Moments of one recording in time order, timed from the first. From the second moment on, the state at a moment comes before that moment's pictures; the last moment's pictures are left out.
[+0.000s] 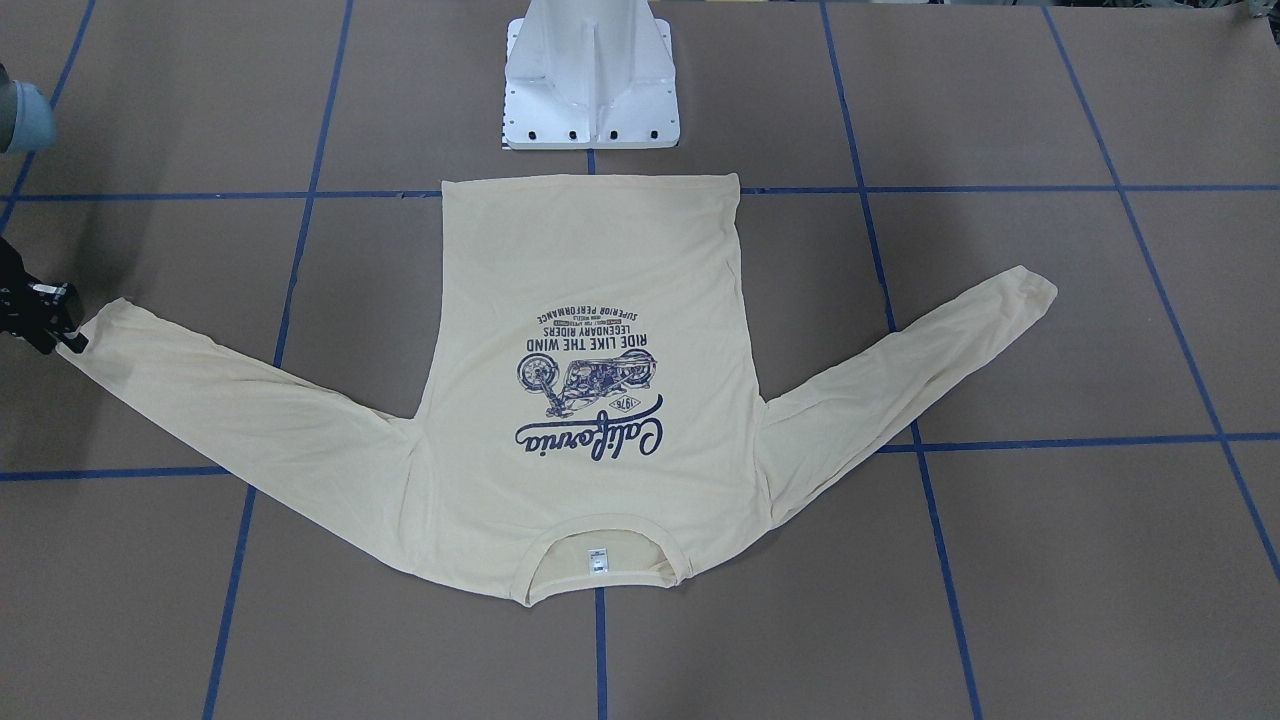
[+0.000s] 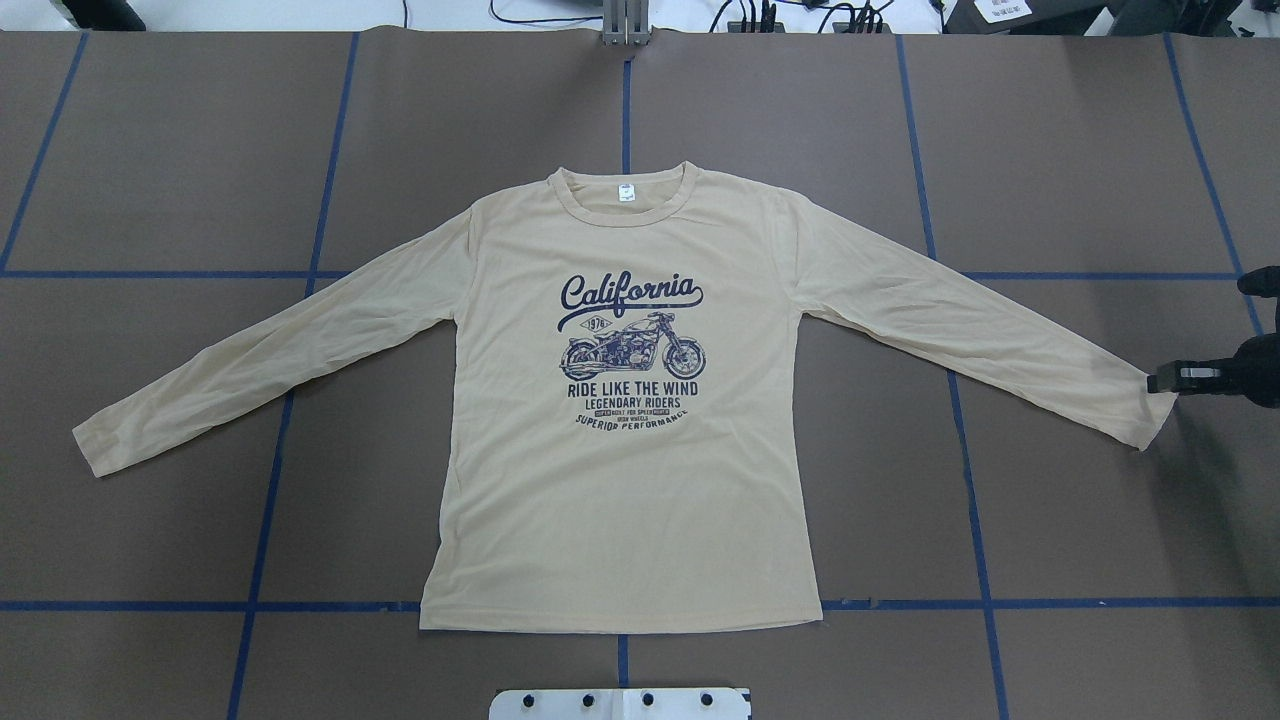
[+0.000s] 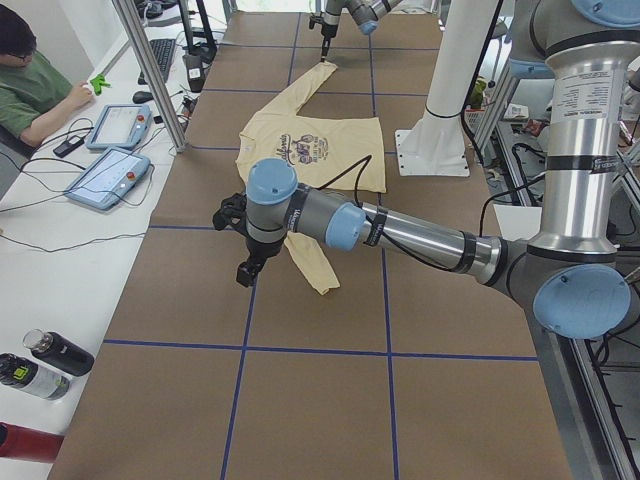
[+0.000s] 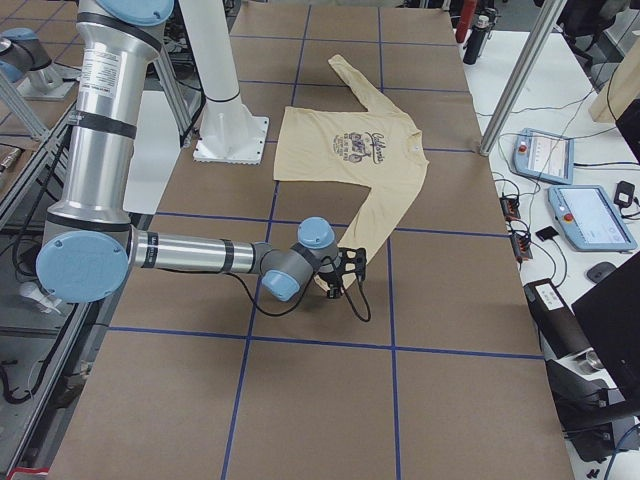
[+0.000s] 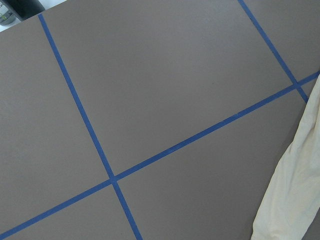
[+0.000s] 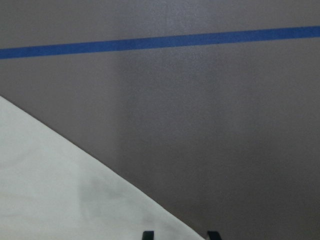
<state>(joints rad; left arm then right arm) -1.53 -1.56 -1.85 -1.67 -2.38 0.18 0.96 -1.77 1.57 -0.64 2.05 0.94</state>
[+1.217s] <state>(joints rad) -1.53 -1.56 -1.85 -1.67 -2.38 0.18 0.95 -1.77 1.56 -0.64 2.03 0.94</state>
